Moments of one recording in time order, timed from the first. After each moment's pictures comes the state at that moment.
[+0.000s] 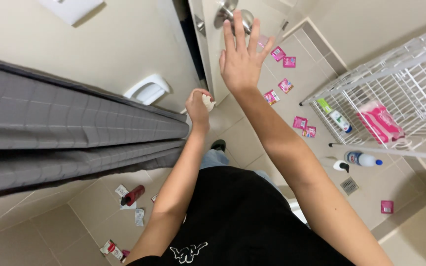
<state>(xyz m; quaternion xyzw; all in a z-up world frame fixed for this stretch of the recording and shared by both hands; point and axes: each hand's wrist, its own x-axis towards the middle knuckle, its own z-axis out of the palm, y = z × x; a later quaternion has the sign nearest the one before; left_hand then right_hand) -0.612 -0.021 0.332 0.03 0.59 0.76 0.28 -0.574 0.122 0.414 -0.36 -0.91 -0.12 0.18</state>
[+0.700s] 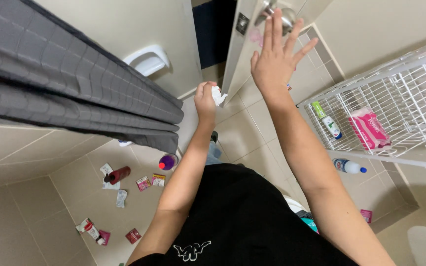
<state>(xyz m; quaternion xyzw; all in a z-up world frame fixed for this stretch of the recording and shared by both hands) -0.540 -0.043 0.334 -0.04 0.58 0.77 0.26 -0.477 0.130 0.427 -0.32 -0.93 -0.04 0.17</state>
